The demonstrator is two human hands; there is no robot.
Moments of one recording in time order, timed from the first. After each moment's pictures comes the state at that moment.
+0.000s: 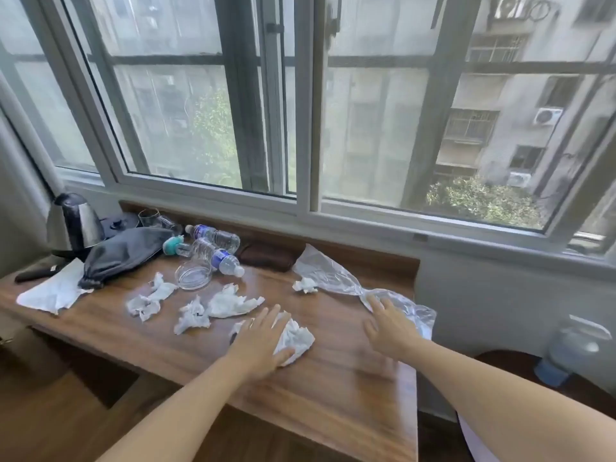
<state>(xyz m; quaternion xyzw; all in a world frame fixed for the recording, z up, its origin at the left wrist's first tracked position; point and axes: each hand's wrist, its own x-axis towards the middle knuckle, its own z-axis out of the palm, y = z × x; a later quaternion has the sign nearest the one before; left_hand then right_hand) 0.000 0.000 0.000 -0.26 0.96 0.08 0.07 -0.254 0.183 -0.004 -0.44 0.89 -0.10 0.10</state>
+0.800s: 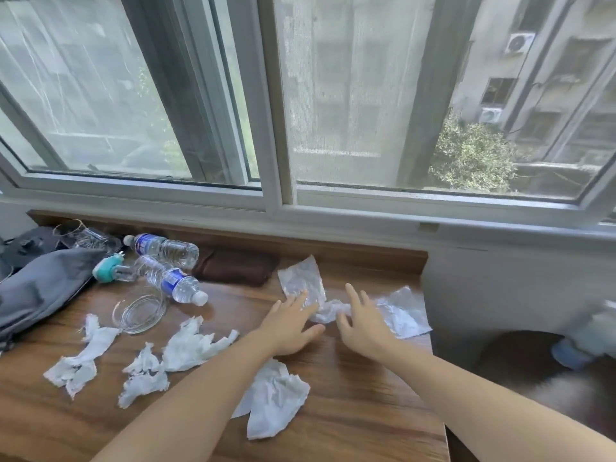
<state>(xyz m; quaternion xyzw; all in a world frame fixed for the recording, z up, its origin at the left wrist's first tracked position) -0.184 -0.096 -0.050 -0.15 0.97 0.13 0.14 -0.303 0.077 -0.054 -0.34 0.88 -0.24 0.23</state>
